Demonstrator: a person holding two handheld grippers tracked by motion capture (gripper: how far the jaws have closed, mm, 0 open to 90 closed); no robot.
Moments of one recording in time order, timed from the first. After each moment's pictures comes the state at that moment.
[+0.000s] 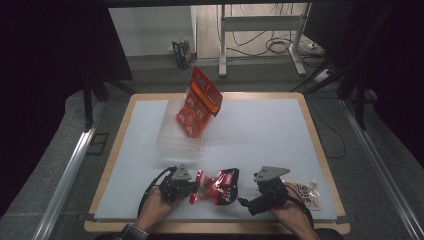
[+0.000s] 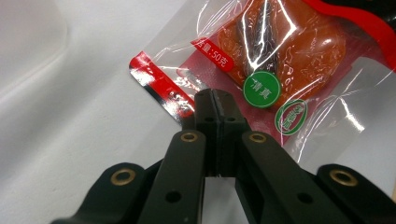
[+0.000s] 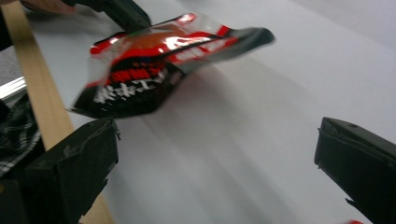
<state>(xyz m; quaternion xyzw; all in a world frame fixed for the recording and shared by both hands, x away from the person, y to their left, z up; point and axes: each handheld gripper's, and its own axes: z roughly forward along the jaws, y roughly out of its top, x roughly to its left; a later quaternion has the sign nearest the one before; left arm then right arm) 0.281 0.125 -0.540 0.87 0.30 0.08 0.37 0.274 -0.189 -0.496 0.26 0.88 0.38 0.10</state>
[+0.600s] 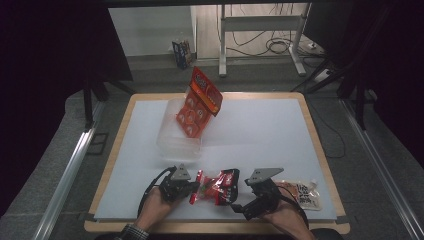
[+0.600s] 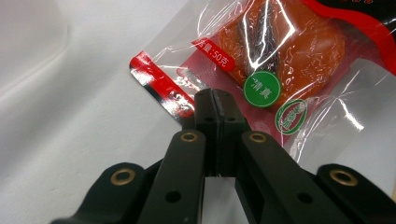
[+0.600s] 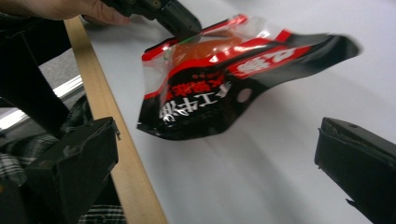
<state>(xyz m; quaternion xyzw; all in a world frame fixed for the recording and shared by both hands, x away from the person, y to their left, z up) 0.280 0.125 -0.540 0.87 0.30 0.08 0.38 0.269 -0.172 -0.496 0.26 0.88 0.39 0.02</state>
